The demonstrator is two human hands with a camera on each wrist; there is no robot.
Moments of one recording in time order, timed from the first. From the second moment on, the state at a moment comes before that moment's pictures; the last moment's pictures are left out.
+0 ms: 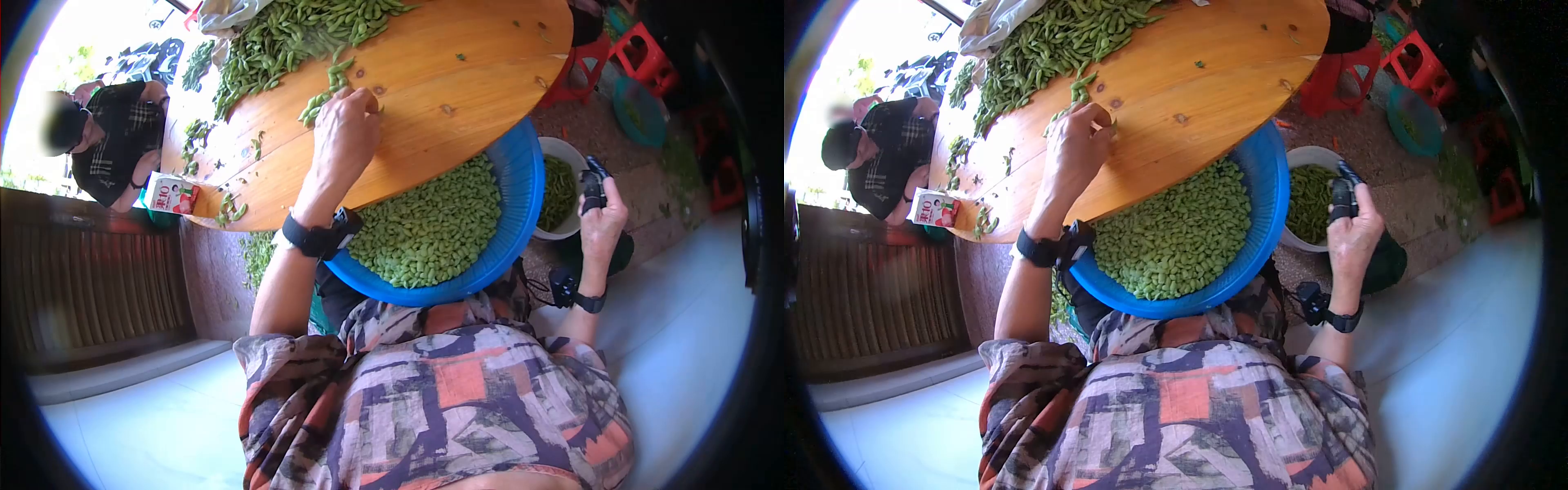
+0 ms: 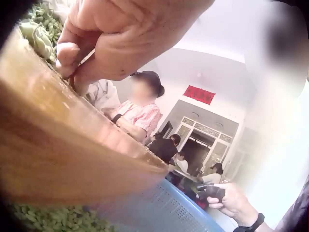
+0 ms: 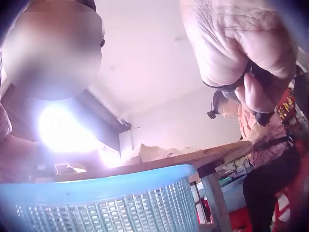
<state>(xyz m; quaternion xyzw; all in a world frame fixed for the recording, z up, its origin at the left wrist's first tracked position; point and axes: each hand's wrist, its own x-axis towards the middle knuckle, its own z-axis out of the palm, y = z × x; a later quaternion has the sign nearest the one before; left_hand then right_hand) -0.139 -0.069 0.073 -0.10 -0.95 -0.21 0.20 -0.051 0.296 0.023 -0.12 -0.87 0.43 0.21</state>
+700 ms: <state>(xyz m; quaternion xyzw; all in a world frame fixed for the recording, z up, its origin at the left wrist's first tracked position) -0.001 -0.015 0.041 0.03 -0.59 -0.80 -0.06 -0.023 0.172 0.049 0.09 -0.61 0.75 -0.25</state>
